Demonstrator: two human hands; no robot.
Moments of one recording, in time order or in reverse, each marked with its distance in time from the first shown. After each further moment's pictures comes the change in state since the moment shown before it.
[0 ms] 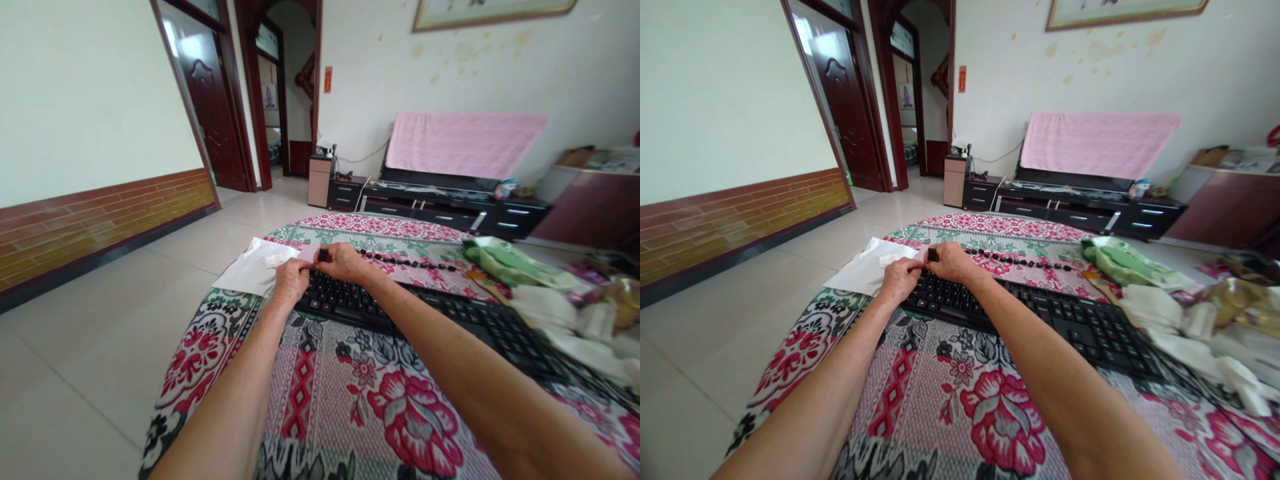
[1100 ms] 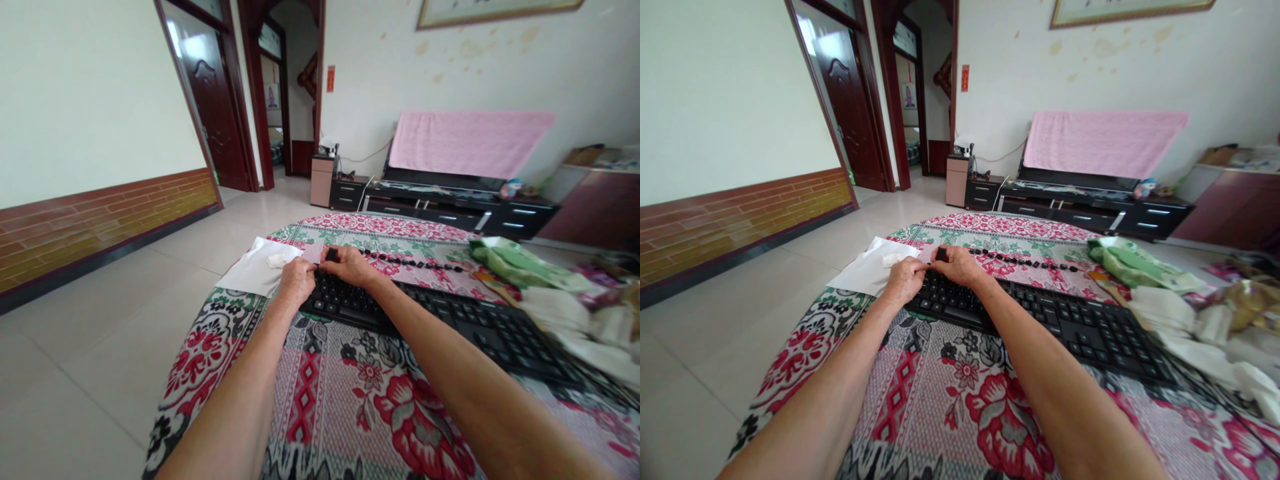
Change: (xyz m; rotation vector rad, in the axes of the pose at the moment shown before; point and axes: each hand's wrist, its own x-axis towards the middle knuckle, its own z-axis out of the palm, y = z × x) left_hand 0.001 0.001 -0.002 0.182 -0.102 0.114; right_hand -0.008 0.011 0.008 0.298 0.007 0.027
